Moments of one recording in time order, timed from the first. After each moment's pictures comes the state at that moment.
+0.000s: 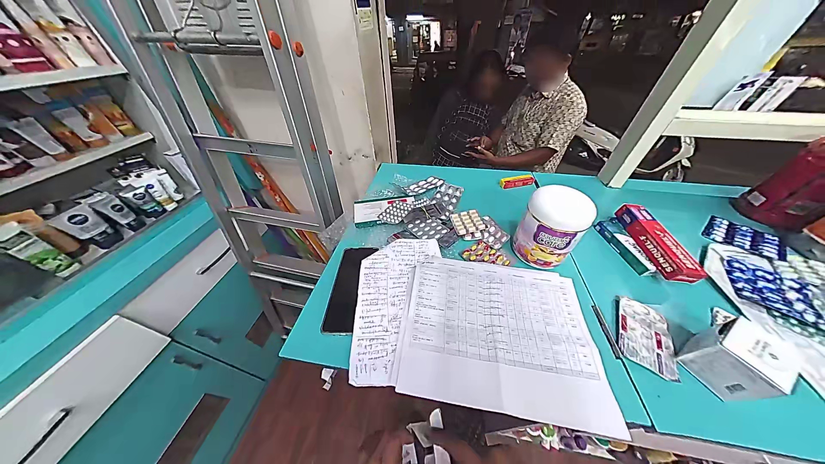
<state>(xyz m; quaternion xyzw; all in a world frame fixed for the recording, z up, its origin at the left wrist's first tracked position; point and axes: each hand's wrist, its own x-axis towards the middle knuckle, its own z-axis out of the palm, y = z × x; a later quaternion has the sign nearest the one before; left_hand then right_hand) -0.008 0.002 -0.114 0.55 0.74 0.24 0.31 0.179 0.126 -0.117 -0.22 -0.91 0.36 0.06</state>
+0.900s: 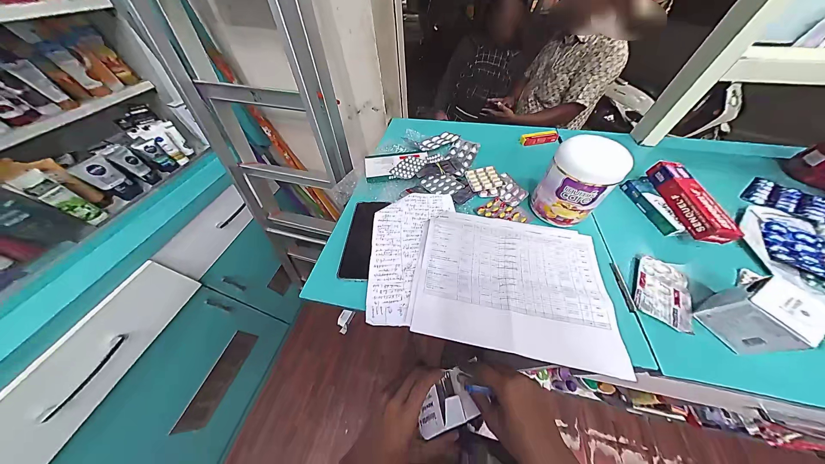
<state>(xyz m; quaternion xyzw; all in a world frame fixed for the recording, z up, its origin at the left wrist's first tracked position) 0.007 -0.007 -0.198 0.66 0.64 0.40 0.04 0.181 0.120 -0.131 -0.32 -0.91 0.21 0.18</state>
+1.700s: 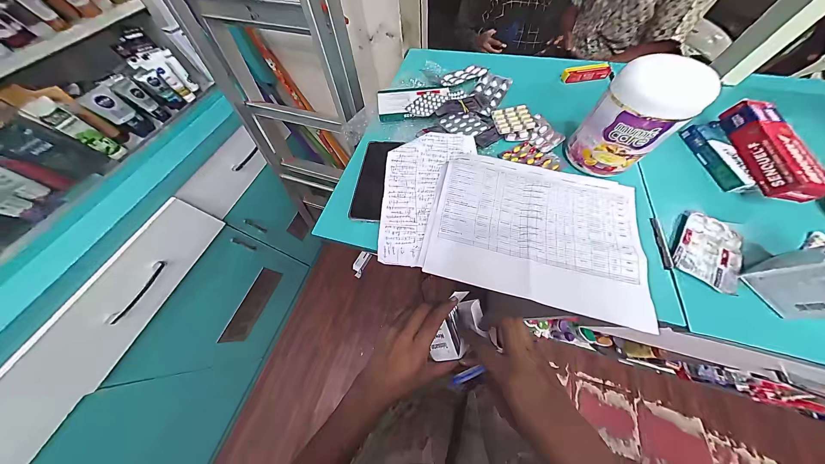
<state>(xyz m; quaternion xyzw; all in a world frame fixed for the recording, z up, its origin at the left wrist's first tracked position) 0.013 -0.006 -0.169 0.63 0.68 0.36 -0.05 0.187 0.097 -0.115 -0.18 -0.94 0.12 0.24</state>
